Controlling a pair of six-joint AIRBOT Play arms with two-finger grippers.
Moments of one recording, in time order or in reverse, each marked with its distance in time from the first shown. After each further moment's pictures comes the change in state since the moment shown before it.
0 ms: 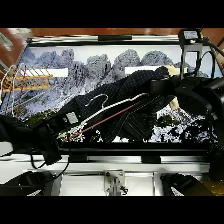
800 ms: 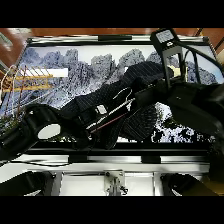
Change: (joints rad) left arm -0.004 -0.235 -0.002 -0.111 0.343 -0.012; right arm 0.187 0.039 0.059 0.062 -0.057 -0.160
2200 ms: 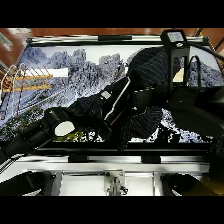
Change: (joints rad) left arm 0.025 -0.068 -0.072 -0.175 0.451 -0.214; right arm 0.012 -0.008 0.005 0.099 -0.043 0.201
